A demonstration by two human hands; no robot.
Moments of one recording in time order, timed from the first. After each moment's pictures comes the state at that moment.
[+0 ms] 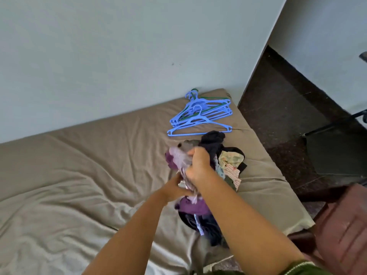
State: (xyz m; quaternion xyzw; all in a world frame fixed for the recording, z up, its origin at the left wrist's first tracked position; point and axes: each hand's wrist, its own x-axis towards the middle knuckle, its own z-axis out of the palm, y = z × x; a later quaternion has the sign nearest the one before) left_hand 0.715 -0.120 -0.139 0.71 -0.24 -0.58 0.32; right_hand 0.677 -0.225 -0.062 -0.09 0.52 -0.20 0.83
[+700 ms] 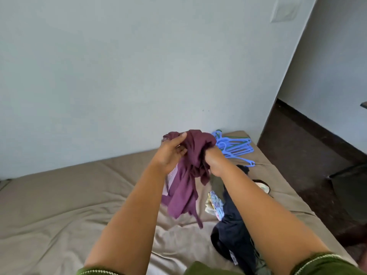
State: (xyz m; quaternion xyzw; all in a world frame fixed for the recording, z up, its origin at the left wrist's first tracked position) left_hand 0.809 -0.040 0.089 0.50 -0.14 -0.45 0.73; right_hand 0.717 -0.148 0.063 -0.62 0.38 -0.14 0.67
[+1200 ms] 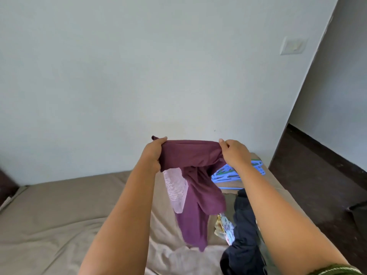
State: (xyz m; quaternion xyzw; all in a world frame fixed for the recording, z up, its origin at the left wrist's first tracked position) left_hand 0.858 0.016 0.148 0.63 0.02 -0.32 0.71; right_hand 0.714 -0.177 0.117 -0.85 0.41 -0.22 0.25
